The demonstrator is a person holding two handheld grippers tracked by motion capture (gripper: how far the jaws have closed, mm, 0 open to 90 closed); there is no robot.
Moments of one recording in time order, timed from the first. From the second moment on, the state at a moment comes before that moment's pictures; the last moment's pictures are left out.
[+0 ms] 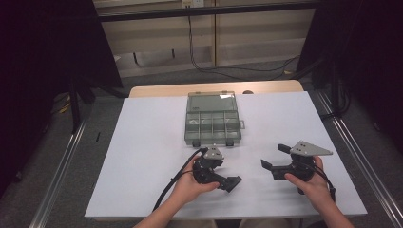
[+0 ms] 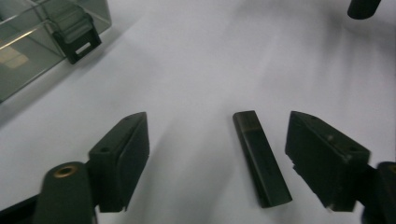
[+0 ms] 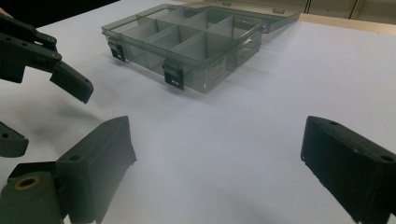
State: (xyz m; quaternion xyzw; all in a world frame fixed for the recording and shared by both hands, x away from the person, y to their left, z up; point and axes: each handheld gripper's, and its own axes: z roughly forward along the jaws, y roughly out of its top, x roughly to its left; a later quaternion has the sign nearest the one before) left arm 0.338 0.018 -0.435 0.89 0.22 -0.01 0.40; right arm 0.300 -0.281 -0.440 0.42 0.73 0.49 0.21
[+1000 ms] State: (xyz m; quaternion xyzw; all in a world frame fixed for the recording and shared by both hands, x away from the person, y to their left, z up) left arm 0.325 0.005 -0.442 0.91 0.19 -0.04 0.37; right arm 0.299 -0.280 -0.438 0.42 0.73 0.49 0.21
